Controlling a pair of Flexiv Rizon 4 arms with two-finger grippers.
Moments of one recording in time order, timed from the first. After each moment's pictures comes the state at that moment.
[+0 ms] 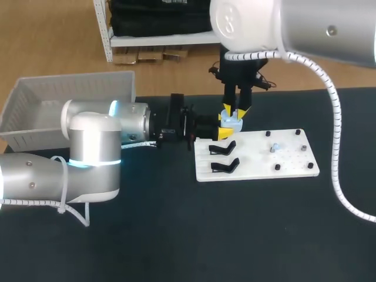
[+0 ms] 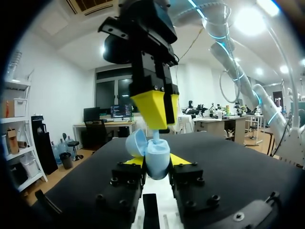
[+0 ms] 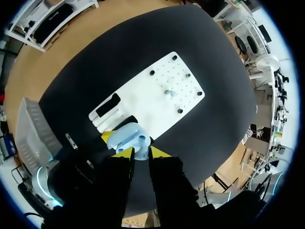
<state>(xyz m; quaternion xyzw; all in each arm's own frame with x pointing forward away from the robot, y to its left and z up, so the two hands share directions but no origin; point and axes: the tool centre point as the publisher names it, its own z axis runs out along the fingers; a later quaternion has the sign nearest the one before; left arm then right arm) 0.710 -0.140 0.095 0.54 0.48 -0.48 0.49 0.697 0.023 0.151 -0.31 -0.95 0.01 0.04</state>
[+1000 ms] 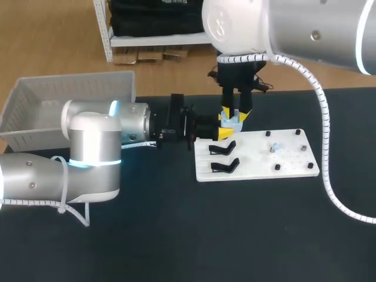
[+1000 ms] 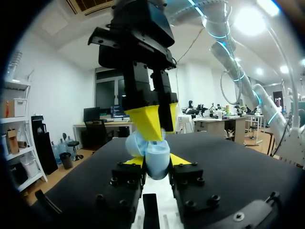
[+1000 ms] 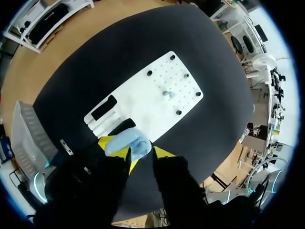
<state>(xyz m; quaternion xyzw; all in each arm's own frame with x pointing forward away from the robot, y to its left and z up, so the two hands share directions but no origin) 0.710 -0.140 0.095 0.54 0.48 -0.48 0.49 0.701 0.021 0.141 -0.32 -0.95 0.03 0.05</state>
